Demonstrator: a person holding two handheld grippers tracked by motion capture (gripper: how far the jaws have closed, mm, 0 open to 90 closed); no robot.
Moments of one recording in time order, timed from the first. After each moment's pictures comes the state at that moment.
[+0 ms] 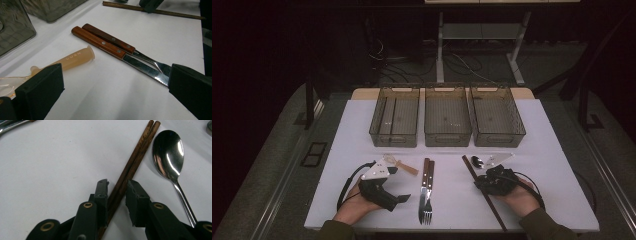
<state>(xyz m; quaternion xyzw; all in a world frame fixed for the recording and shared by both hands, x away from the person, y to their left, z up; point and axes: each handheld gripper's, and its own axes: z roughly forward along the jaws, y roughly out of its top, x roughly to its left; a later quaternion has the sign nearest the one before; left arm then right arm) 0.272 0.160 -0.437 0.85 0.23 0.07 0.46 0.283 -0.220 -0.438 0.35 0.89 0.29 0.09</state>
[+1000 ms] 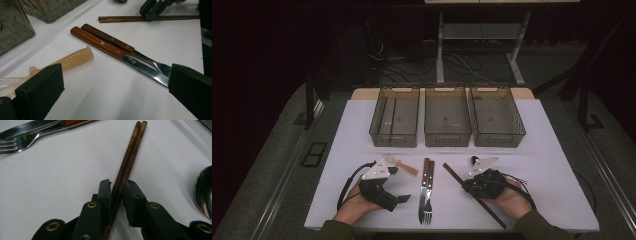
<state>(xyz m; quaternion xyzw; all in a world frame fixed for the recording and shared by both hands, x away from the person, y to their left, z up) 0.272 0.159 -0.437 0.85 0.23 0.07 0.46 0.278 -0.189 -0.438 0.27 0.91 0.31 0.07</state>
